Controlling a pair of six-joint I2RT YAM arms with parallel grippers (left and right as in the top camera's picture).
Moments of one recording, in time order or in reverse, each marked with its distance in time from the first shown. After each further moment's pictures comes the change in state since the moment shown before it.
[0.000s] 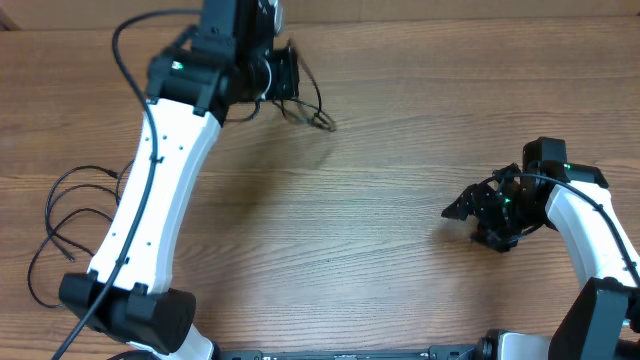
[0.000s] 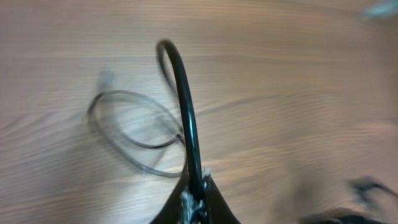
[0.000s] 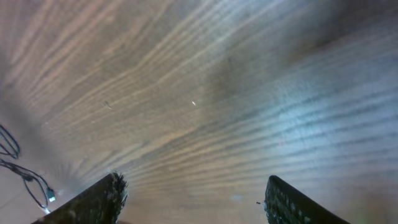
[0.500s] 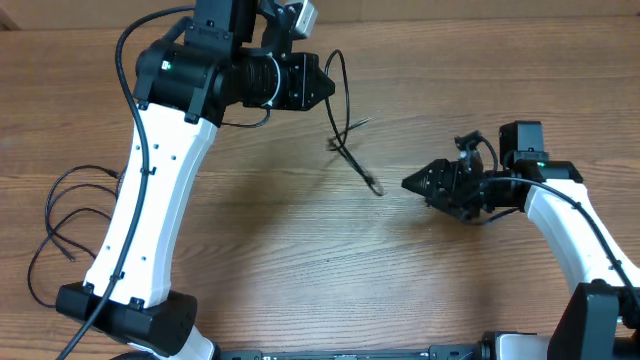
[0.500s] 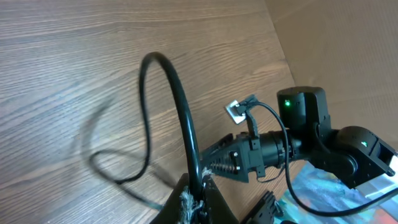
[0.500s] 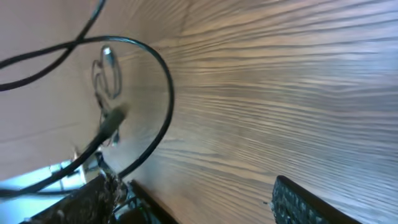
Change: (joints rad) left arm -0.032 -0.005 0.103 -0.145 0.310 0.056; right arm 0.143 0.000 0.000 0.273 -0.375 -0.088
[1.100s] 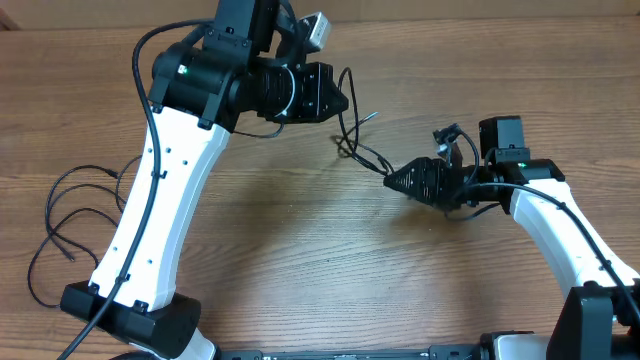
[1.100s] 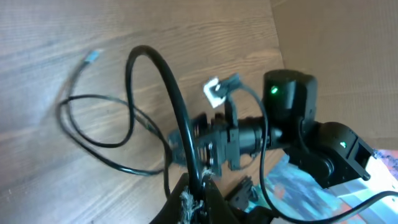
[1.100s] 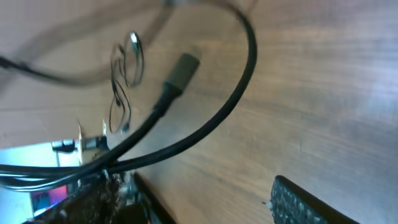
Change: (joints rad) left arm -0.048 0.000 0.000 -0.057 0.009 -0.113; right arm 0.092 0.000 0.000 0.134 -0.054 0.011
